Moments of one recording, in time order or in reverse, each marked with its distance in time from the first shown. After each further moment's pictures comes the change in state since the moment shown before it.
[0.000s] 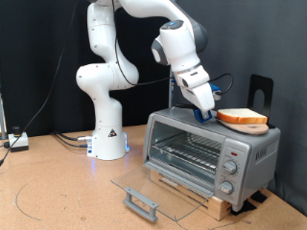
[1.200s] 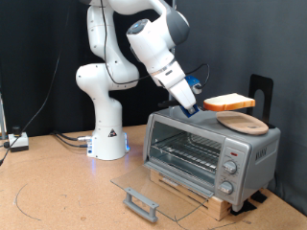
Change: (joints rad) arm -0.047 -0.082 -0.162 -0.037 0.176 -0.150 -0.291
